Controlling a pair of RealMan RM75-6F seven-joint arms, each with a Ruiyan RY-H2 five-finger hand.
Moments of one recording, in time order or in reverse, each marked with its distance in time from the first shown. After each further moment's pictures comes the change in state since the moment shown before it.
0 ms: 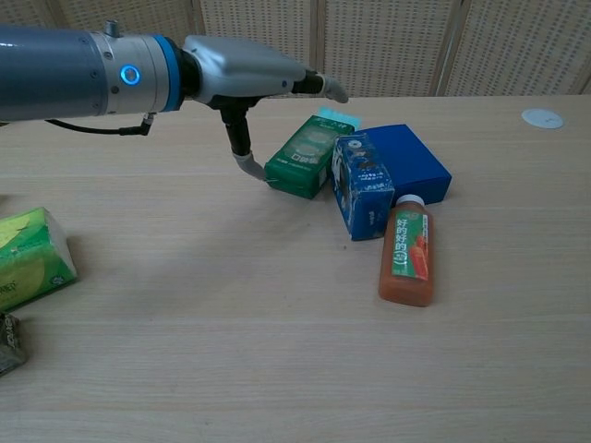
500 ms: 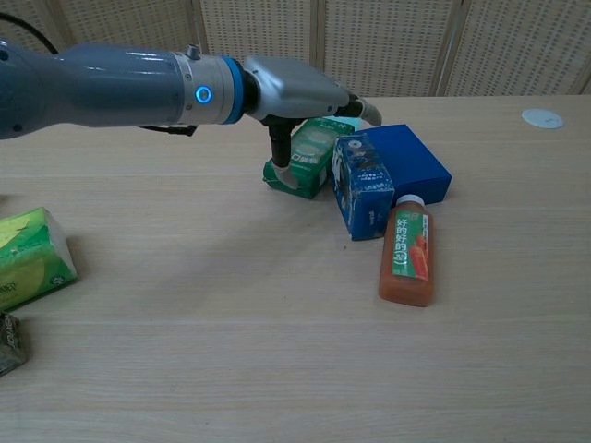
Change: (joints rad) left arm -0.125 -0.158 -0.001 0.260 0.078 -0.107 -0.075; right arm -0.035 0.043 0.000 -0.023 0.014 0.034 -0.009
